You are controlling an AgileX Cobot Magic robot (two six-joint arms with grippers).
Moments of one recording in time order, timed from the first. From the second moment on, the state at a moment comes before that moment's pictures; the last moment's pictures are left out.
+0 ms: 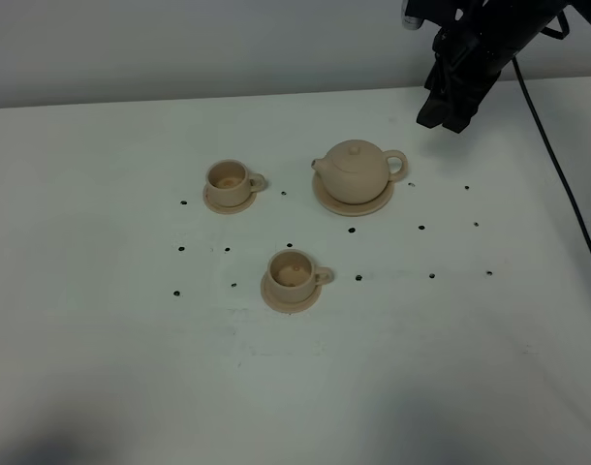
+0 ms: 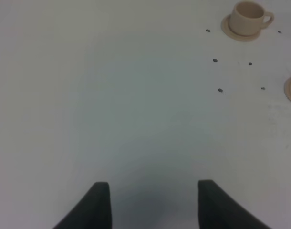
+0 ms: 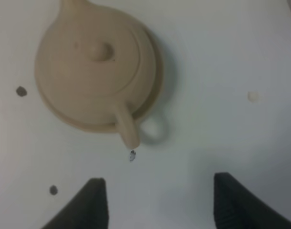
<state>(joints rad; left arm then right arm) 0.04 0.00 -0.50 -0.02 1.08 -0.02 0.33 2.32 -2.22 0.33 1.21 -1.19</state>
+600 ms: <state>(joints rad) 0.04 0.00 -0.50 -0.02 1.08 -0.02 0.41 2.40 -2.33 0.26 1.22 -1.37</state>
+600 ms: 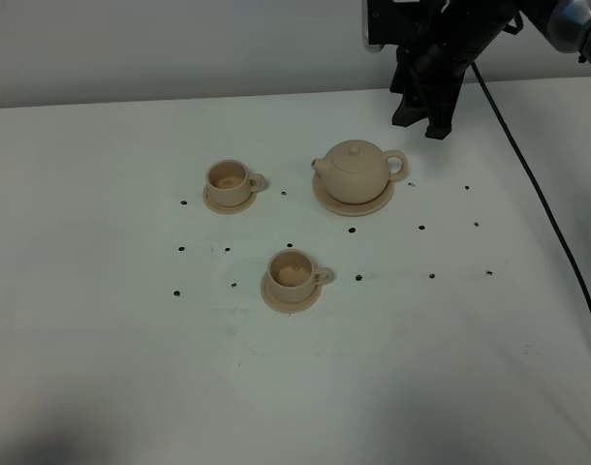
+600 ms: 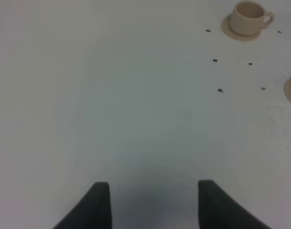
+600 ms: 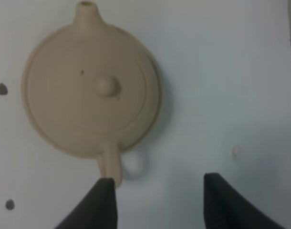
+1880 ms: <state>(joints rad) 0.04 0.00 -0.50 -0.02 1.08 -0.02 0.50 2.50 -2.33 0.10 1.22 -1.37</state>
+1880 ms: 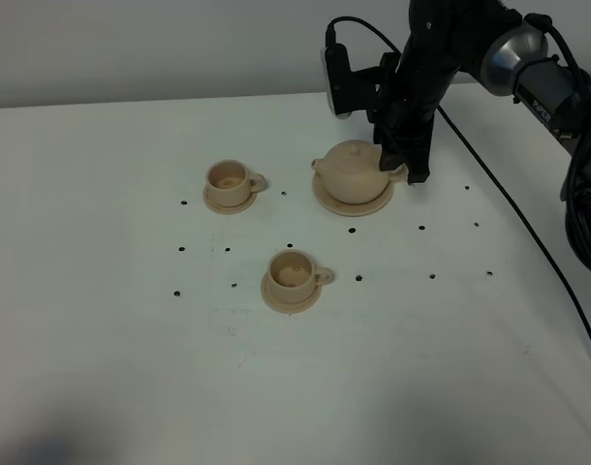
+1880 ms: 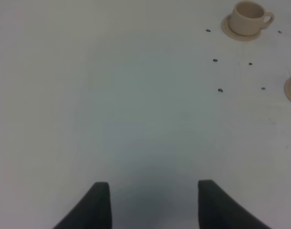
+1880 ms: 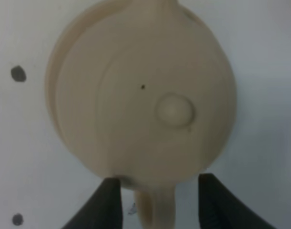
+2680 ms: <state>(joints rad) 0.04 0.00 -0.50 -0.02 1.08 -0.02 0.52 2.51 -2.33 -0.02 1.22 -1.34</state>
